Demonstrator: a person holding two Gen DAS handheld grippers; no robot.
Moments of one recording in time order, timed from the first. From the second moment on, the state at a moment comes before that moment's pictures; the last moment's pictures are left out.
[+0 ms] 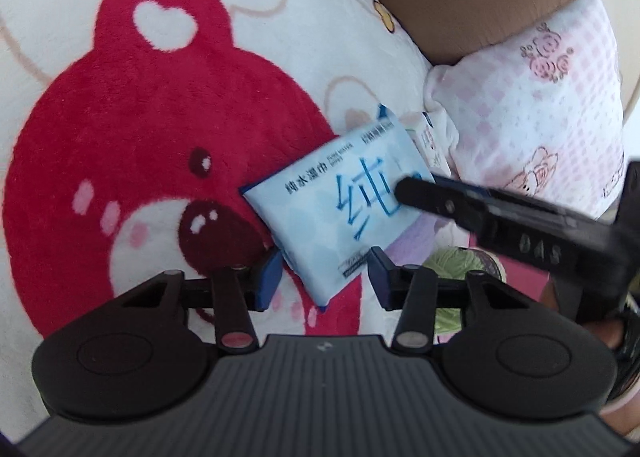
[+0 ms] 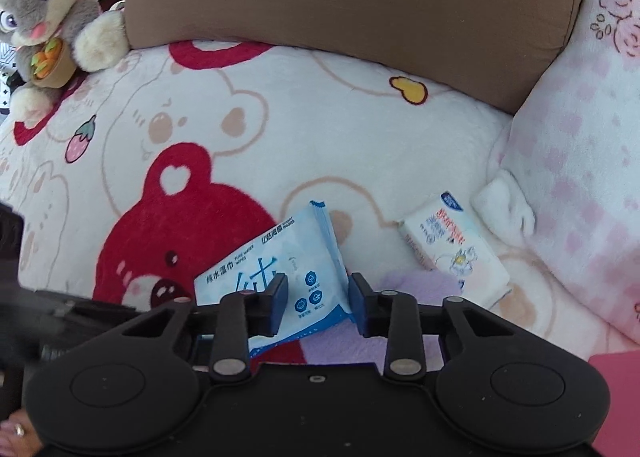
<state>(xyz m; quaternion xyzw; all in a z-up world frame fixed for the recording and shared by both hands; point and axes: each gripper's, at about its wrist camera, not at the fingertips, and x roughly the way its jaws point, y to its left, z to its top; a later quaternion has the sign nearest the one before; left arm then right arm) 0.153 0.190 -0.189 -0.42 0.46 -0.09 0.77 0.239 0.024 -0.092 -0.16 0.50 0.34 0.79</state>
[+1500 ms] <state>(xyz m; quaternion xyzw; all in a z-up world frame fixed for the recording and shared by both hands) 0.148 0.166 -0.168 -0.31 0.51 -0.09 0.80 0.163 -0.017 -0.124 -0.12 0.53 0.26 0.80</state>
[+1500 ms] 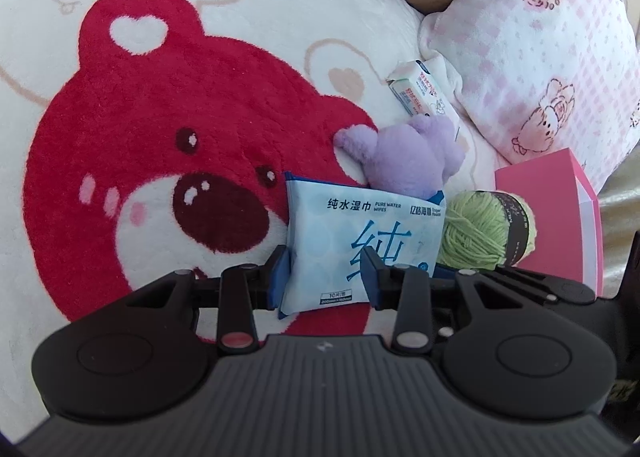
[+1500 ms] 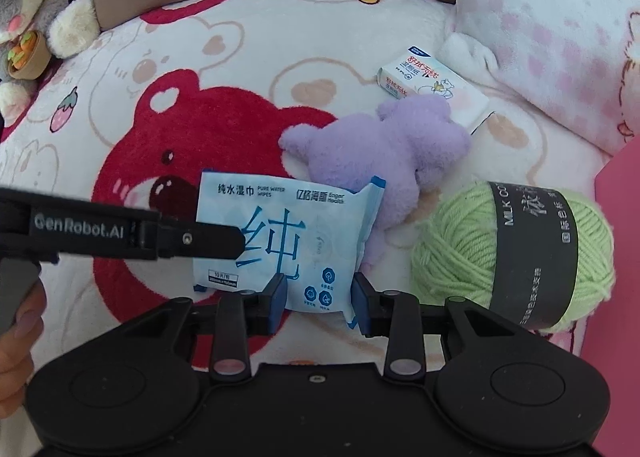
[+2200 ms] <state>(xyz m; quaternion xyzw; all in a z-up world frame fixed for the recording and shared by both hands) 0.130 0.154 -0.119 -0.25 0.49 -0.08 0.83 0.134 -0.017 -0.101 -0.09 0.51 0.26 0.81</state>
